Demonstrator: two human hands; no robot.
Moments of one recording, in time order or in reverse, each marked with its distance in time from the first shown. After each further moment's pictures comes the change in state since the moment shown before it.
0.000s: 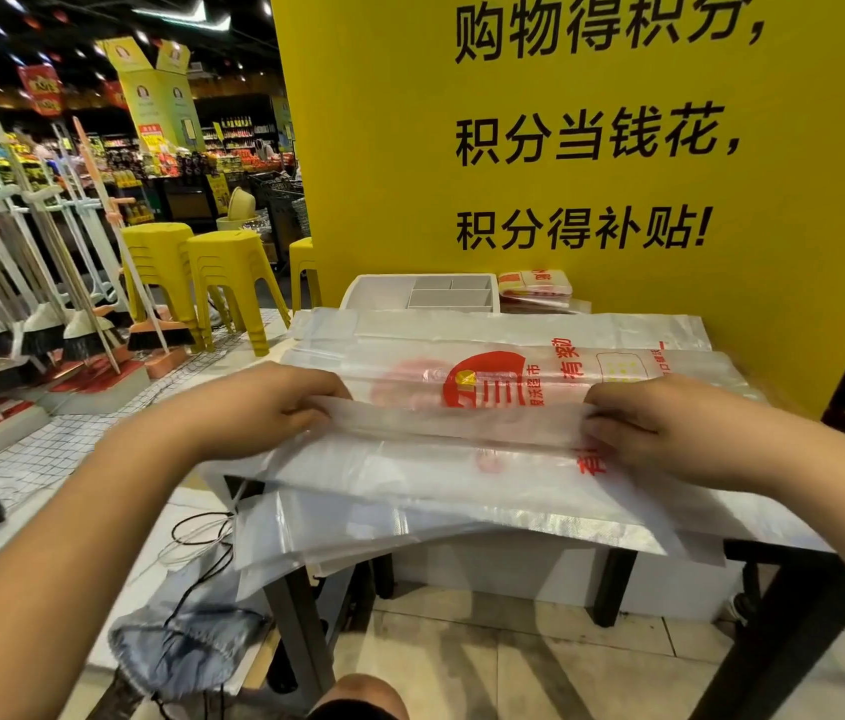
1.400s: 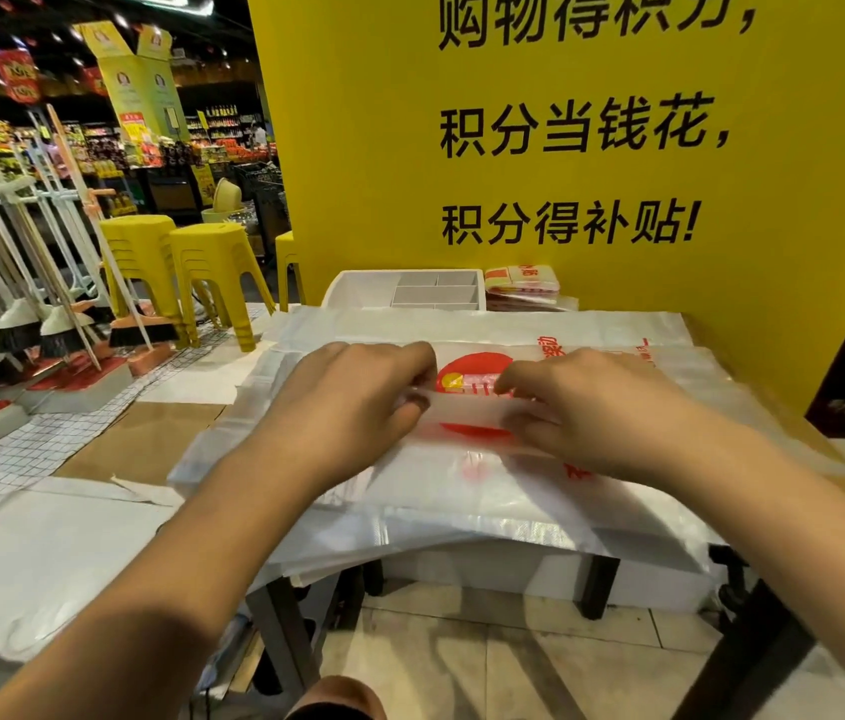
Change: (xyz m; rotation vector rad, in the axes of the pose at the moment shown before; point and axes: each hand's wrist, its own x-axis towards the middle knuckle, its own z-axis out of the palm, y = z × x) left_hand 0.023 0.104 0.014 0.201 0.403 0.042; right_hand 0.024 -0.044 -0.006 -0.210 0.213 -0.134
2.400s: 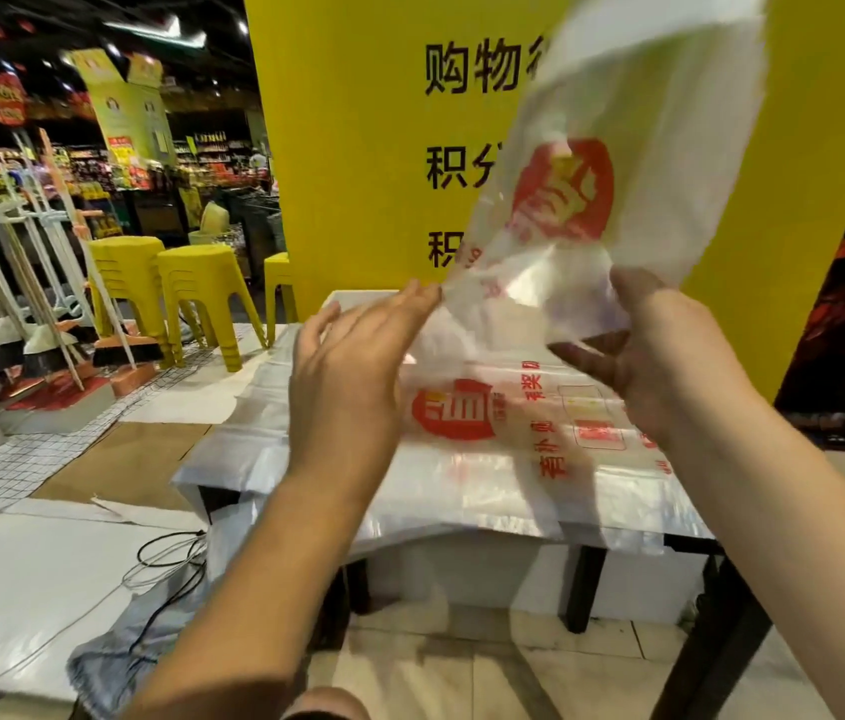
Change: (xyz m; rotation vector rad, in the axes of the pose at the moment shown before) left_hand -0.012 0.030 0.003 -0.191 0.625 -0.126; right_hand -0.010 -0.006 -0.047 1.818 0.701 0.715
